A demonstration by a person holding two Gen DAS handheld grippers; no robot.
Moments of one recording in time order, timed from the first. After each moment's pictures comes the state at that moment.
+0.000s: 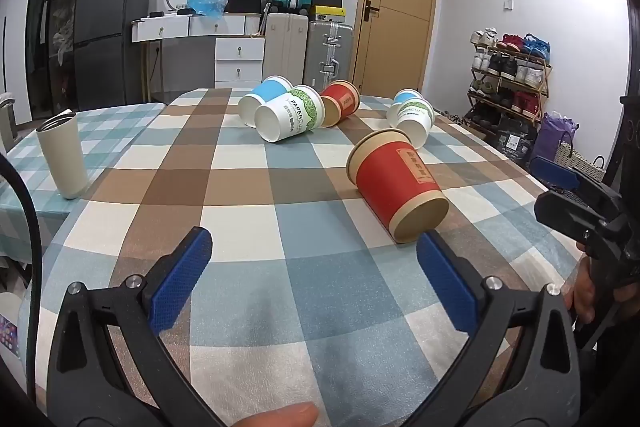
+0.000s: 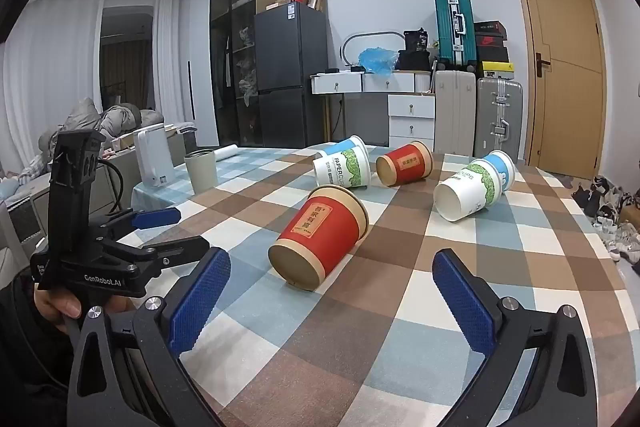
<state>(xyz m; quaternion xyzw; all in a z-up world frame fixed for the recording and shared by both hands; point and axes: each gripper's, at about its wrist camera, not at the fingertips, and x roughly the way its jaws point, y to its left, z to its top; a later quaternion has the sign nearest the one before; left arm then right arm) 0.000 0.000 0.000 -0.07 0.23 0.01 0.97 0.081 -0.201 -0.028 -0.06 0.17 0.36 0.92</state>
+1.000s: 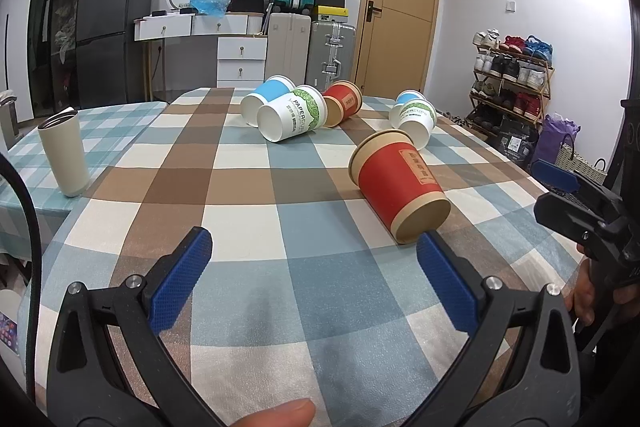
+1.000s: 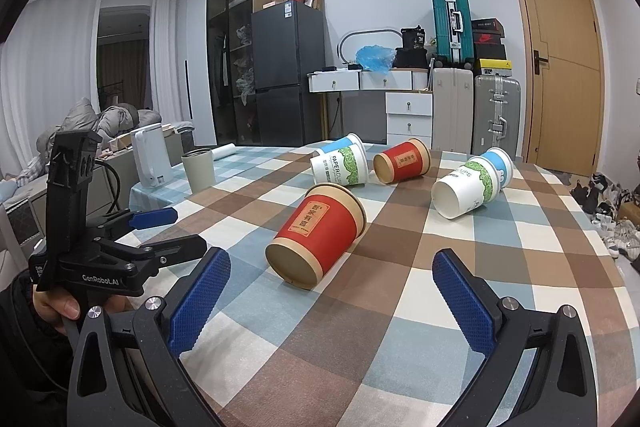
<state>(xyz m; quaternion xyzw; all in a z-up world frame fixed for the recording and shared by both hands) 0.000 0.000 0.000 -0.06 0.24 0.02 0.97 0.081 -0.201 -0.028 -0.06 0.17 0.36 0.92</state>
